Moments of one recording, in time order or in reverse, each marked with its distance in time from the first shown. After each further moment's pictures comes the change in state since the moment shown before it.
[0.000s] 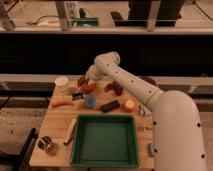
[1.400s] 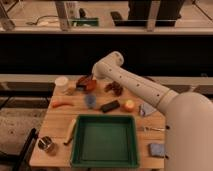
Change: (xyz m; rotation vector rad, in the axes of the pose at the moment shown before) arm 0.031 -0.019 -0.042 0.176 0.158 0.214
